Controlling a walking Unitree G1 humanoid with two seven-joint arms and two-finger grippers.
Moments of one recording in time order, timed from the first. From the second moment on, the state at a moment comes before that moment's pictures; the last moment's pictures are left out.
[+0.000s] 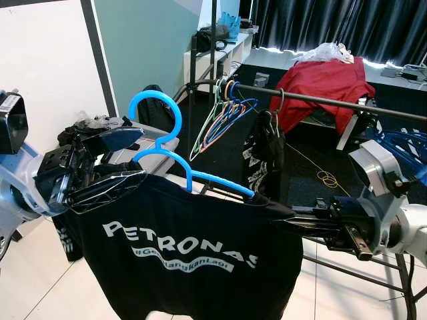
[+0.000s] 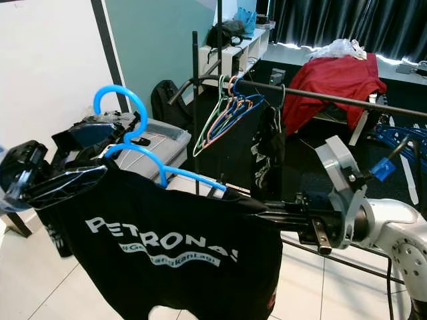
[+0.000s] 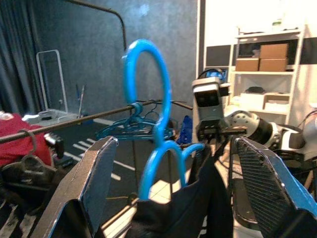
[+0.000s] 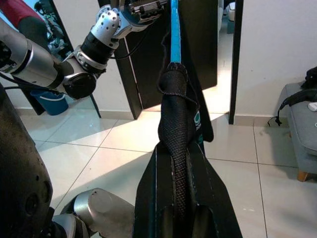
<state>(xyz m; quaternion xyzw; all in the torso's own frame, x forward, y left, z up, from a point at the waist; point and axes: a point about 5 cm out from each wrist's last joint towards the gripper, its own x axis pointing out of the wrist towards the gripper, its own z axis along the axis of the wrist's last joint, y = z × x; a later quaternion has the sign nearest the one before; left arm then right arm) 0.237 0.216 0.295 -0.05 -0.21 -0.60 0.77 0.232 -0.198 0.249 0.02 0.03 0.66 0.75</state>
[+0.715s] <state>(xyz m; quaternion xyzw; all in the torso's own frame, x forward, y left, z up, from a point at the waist) 0.237 0.212 0.285 -0.02 -0.16 -0.63 0.76 0.223 -0.180 0.239 -0.01 0.07 0.70 0.71</state>
